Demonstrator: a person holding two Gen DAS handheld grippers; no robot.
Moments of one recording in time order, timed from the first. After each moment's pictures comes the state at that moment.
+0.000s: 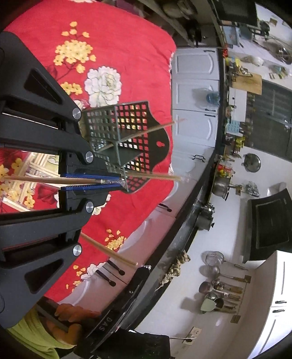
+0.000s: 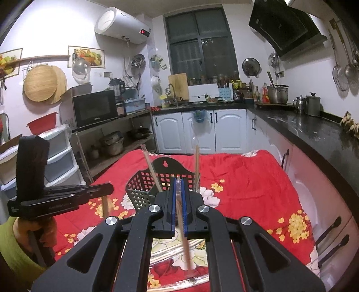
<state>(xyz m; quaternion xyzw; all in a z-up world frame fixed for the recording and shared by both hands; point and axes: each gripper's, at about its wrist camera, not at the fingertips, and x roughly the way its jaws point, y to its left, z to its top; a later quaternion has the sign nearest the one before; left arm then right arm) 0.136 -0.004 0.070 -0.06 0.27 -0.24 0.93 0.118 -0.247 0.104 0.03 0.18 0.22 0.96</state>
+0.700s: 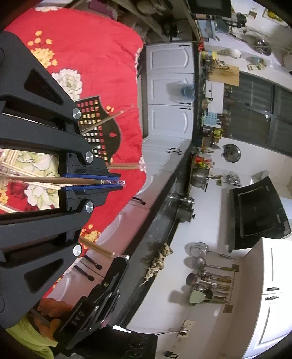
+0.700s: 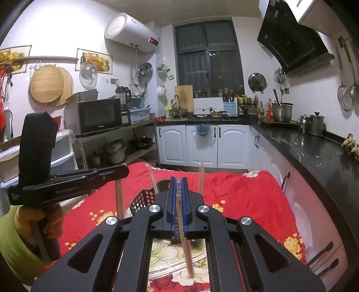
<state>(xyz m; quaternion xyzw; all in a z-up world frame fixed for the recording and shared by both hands) 0.149 -0.015 0.129 -0.05 0.20 -0.25 0.95 0.124 -0.235 0.140 0.01 0.14 0.23 0.96</state>
